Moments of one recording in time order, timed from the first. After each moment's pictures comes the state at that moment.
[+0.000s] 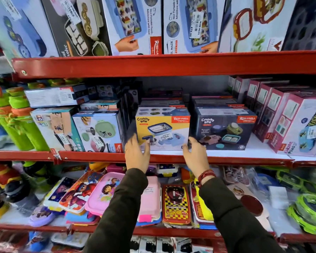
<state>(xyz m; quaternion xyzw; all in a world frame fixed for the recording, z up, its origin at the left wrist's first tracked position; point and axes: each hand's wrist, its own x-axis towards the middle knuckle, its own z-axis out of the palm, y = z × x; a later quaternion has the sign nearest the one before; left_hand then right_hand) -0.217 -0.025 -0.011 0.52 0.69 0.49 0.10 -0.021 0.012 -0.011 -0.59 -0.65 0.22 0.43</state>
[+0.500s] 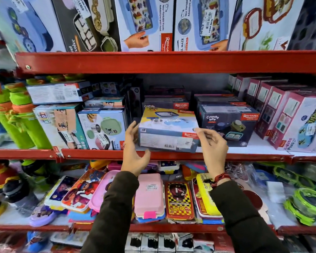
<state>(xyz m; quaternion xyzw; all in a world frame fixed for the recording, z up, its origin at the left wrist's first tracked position) -0.251 -0.062 0.000 0.60 0.47 0.60 0.22 -0.012 -0.037 0.025 -0.46 -0.50 0.29 0.67</state>
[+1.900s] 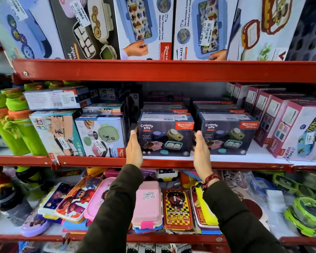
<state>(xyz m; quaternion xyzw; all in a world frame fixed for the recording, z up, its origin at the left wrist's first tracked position) -0.238 -0.017 0.016 0.39 0.51 0.66 0.39 -0.036 -0.006 0.018 -0.50 -0.49 0.42 0.58</state>
